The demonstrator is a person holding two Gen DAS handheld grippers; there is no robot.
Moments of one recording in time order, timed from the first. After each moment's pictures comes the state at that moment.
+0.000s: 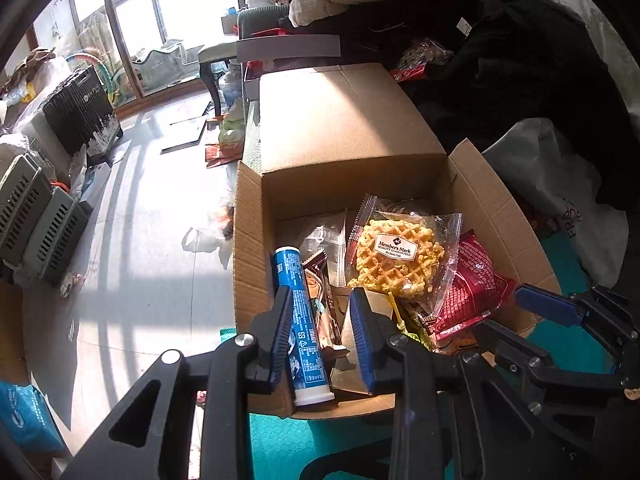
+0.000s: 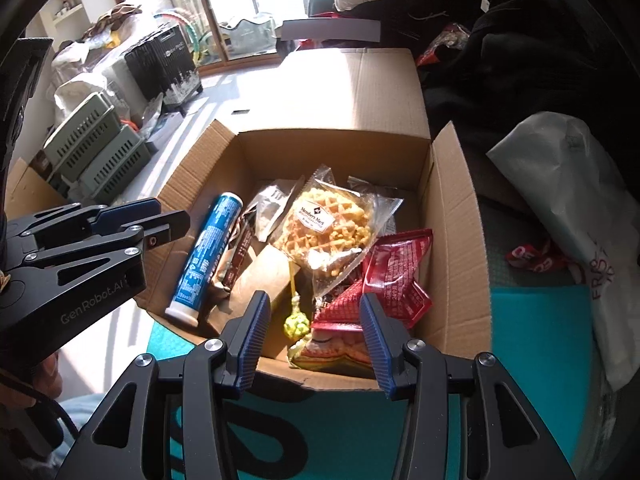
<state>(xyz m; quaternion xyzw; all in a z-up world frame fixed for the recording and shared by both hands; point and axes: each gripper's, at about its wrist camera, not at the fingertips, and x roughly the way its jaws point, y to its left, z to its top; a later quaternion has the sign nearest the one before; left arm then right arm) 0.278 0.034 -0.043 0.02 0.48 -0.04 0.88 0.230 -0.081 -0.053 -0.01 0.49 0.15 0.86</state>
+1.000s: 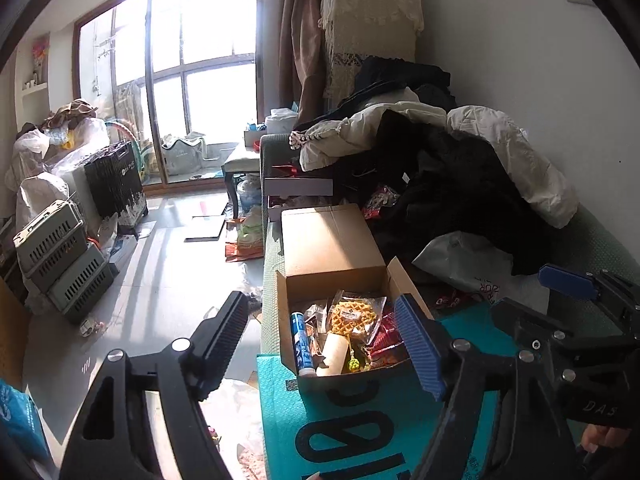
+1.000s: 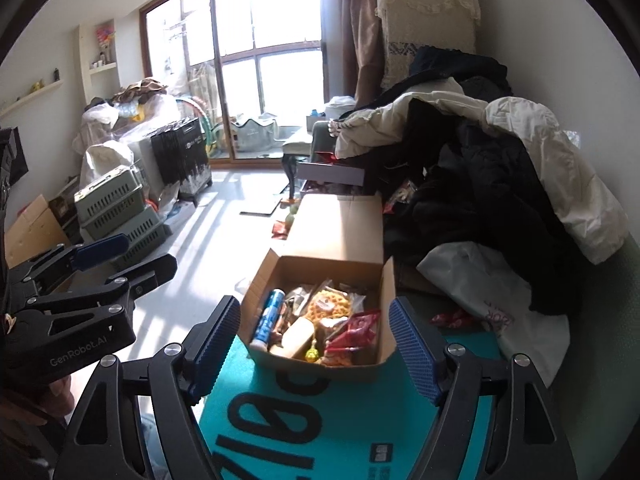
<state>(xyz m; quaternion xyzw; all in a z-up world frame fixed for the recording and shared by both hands) 0.099 0.046 0.143 0.00 0.29 -0.04 0.96 0.075 -0.092 0.145 -0.02 0.32 0.13 0.94</state>
